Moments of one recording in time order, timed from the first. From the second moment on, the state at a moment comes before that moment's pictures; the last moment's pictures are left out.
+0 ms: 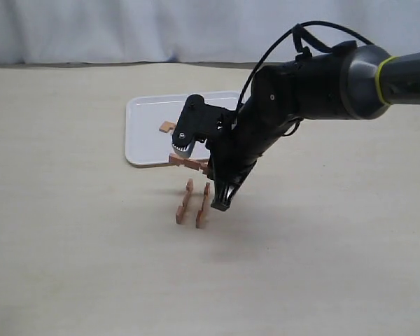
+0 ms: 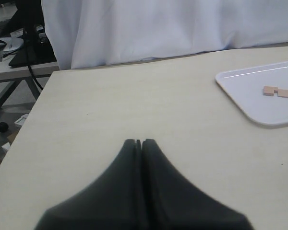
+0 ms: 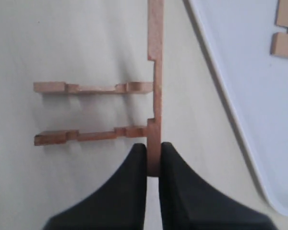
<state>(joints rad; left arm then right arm) 0.02 0.00 0.00 -0.04 0.34 0.16 0.30 1.94 -1.24 0.15 0.55 -0.82</state>
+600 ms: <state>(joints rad) 0.02 0.00 0.00 -0.04 0.34 0.16 0.22 2.03 -1.24 0.15 -0.03 -0.36</state>
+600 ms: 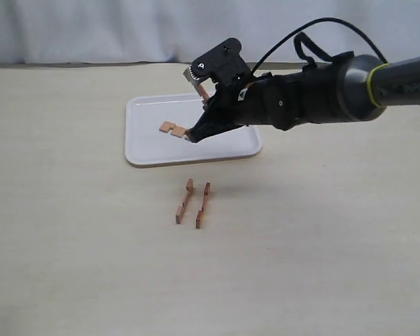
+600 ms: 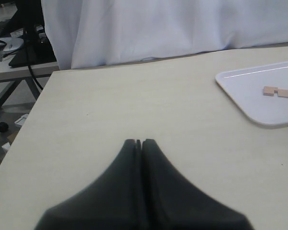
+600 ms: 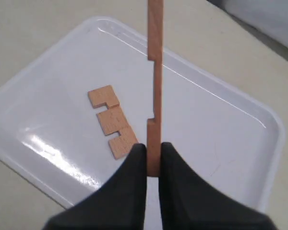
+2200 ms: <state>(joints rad) 0.02 0.00 0.00 -0.04 0.34 0.16 0.23 1.92 -1.24 0.35 0.65 -0.22</state>
